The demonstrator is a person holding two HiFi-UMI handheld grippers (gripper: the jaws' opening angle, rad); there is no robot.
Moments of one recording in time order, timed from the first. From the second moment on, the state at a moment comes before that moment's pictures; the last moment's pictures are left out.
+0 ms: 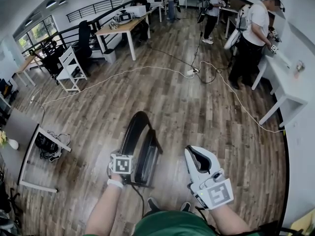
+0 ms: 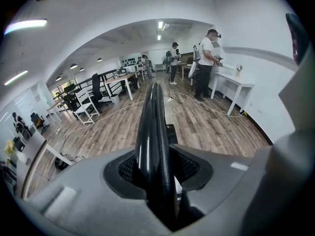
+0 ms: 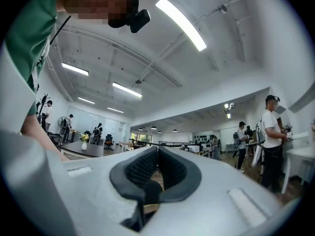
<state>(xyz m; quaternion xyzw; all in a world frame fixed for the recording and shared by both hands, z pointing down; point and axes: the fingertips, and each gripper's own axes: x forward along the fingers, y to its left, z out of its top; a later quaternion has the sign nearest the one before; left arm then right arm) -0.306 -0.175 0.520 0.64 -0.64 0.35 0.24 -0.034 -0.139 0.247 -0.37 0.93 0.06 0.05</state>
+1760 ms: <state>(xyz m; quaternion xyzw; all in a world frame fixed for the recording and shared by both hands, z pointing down) -0.310 -0.172 0.523 0.64 -0.64 0.35 0.24 -0.037 -0.141 0.249 -0.36 0.93 0.05 0.06</state>
